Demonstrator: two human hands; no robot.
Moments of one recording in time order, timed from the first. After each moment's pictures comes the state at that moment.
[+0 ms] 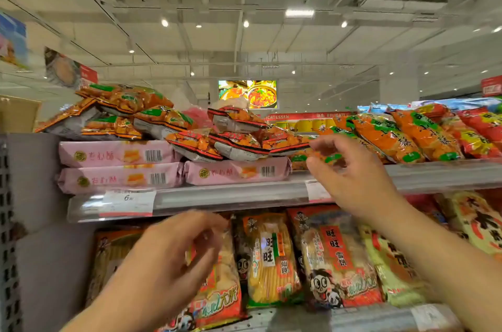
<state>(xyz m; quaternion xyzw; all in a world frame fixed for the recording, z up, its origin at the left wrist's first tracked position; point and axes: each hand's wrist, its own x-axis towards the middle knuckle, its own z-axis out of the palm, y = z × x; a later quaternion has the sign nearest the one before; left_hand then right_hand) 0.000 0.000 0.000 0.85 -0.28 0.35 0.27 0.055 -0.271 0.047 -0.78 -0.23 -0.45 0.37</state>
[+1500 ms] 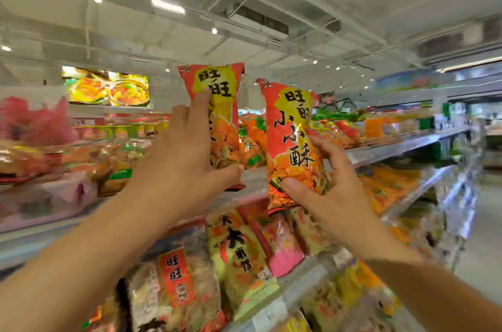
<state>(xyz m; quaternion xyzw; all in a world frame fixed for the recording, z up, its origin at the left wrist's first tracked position) 0.096 -0.261 0.084 0.77 -0.43 0.38 0.27 0.002 -0.462 0.011 -0.74 -0.09 -0.52 0.42</state>
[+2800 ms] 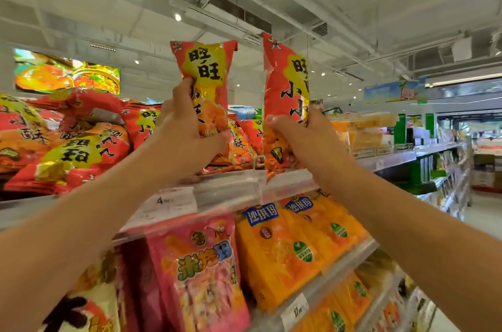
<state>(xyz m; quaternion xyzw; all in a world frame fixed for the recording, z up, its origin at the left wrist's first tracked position) 0.216 -0.826 0.095 0.75 -0.40 0.29 0.44 0.105 -1.009 0.083 -0.75 0.02 -0.49 0.44</state>
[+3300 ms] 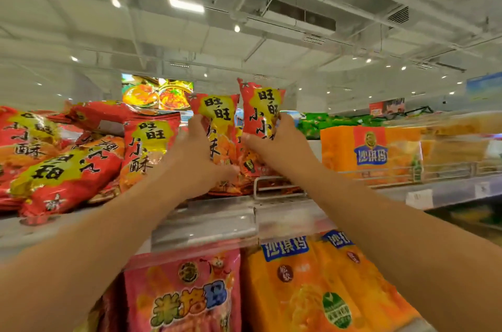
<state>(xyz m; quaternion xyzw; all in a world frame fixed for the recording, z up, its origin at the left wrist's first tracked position) 0.249 -0.897 0.092 0.87 -0.24 0.32 0.30 0.245 -1.080 0.102 -0.82 -0.07 -0.44 0.36</state>
